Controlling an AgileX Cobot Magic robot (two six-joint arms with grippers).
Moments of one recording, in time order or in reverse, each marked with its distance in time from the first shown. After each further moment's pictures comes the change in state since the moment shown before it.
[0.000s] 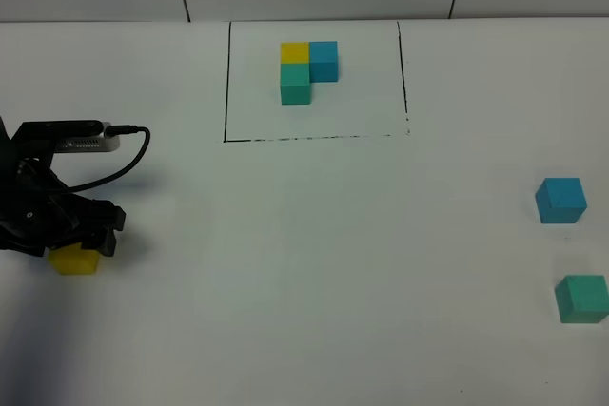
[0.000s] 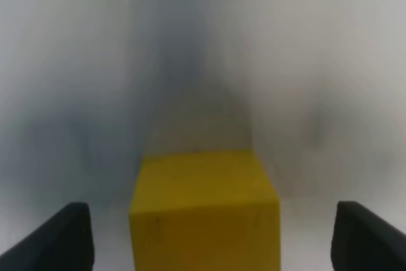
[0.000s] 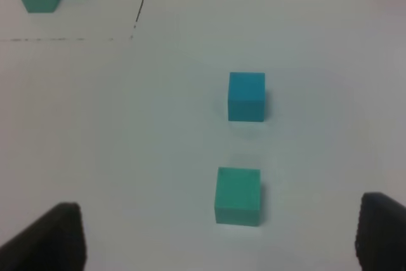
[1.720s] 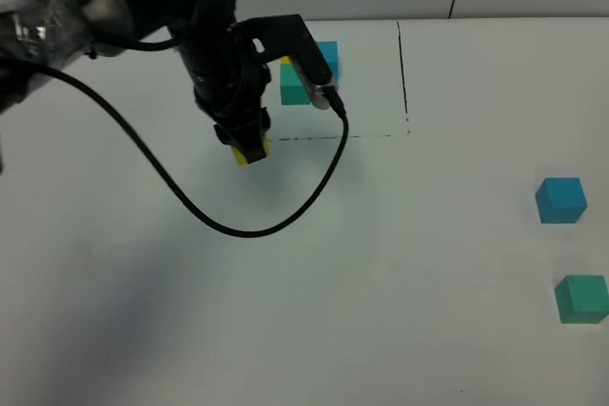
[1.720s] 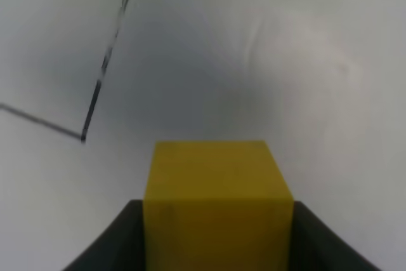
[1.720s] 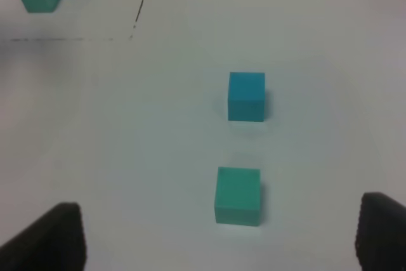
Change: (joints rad) left arm -0.452 0.378 -0.950 0.061 0.560 0.695; right arm 0.000 0.000 0.000 0.000 0.000 0.000
